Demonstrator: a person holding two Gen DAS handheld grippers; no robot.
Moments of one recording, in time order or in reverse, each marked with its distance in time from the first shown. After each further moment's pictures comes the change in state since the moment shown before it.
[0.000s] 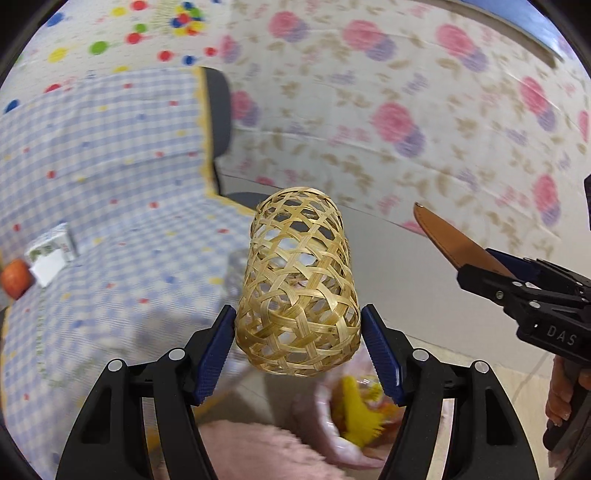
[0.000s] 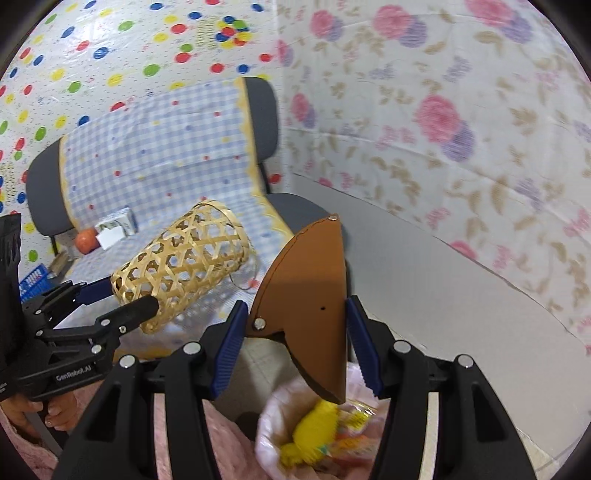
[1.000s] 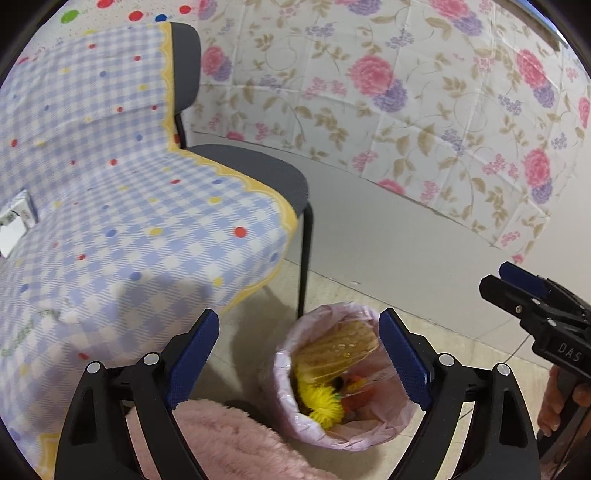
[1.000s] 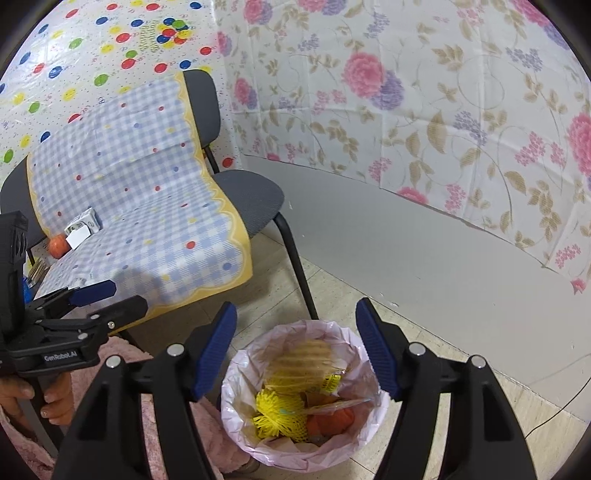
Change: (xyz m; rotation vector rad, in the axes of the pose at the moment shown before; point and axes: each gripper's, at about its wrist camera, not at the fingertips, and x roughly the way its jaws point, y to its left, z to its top) left arm 0.035 -0.026 -0.018 -0.027 0.143 -0.051; right arm -0.008 -0.053 -0.044 0.125 0.049 -0.050
